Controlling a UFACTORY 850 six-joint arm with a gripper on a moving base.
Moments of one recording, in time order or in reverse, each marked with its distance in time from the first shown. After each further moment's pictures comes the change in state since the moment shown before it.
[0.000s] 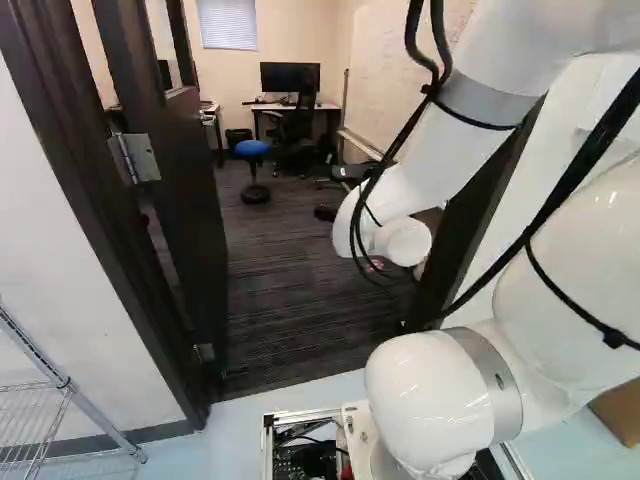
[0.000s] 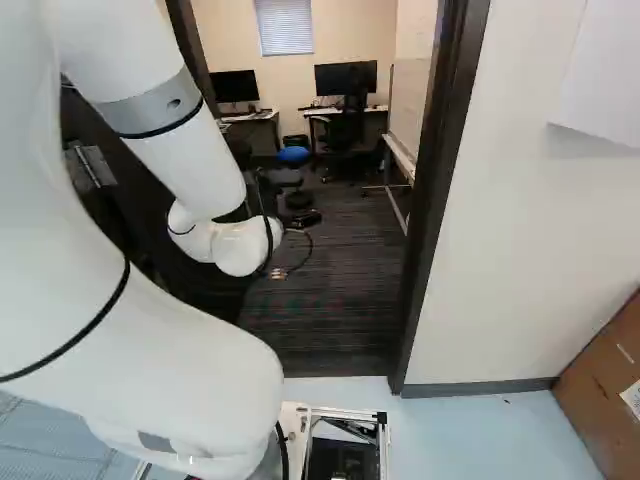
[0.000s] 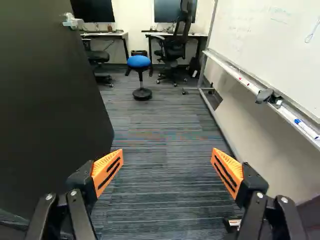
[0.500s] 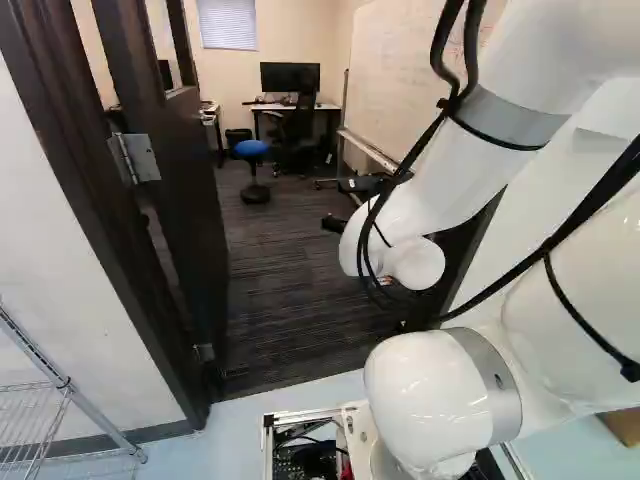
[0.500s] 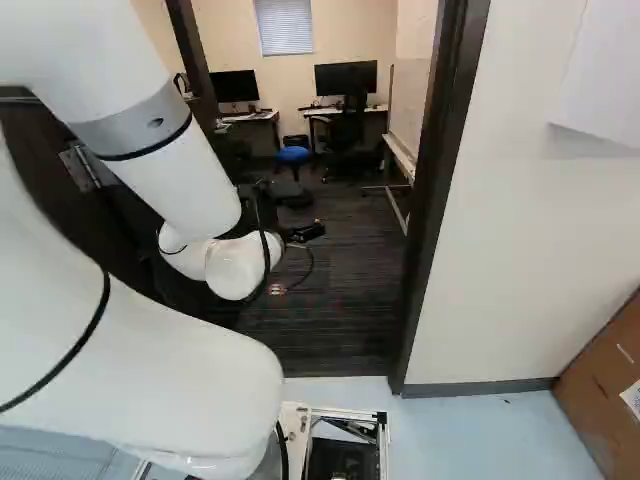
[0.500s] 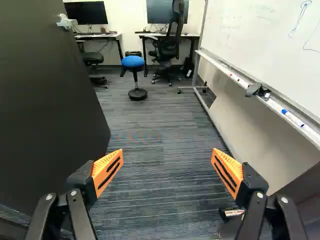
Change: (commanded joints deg) arm -1.2 3.9 5.1 0.9 1.7 0.0
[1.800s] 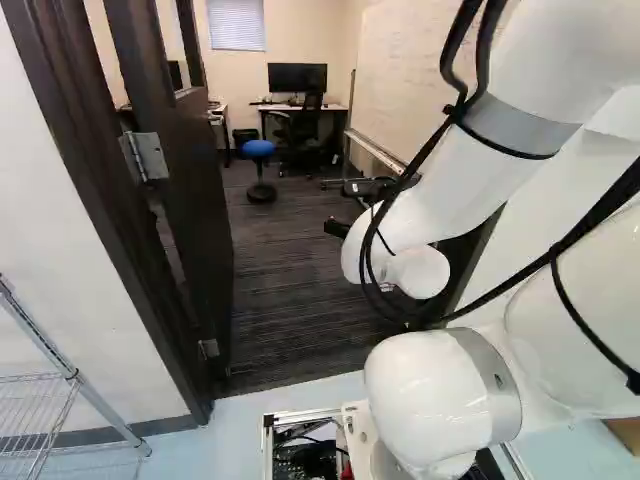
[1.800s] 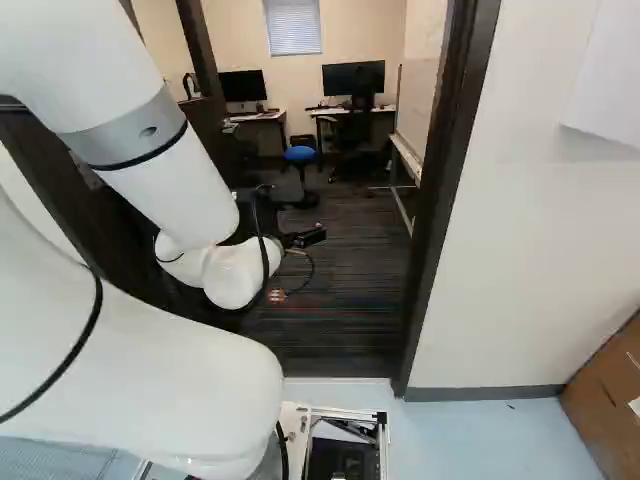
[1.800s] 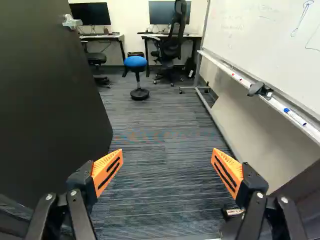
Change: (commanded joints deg) arm -0.3 0.9 1.2 0.2 0.4 0.0
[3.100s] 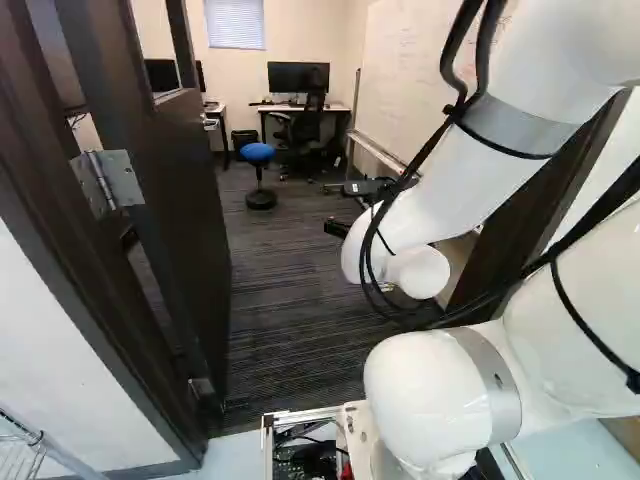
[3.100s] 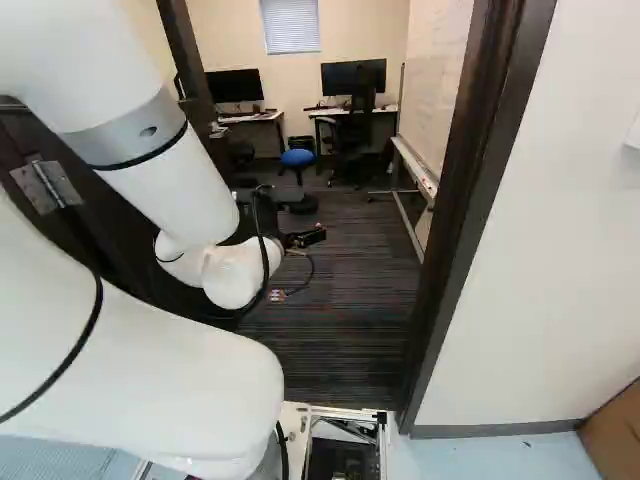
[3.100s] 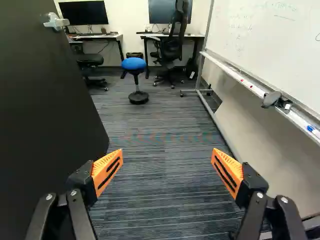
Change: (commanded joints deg) arm 0.0 0.0 0.0 0.0 0.0 0.0
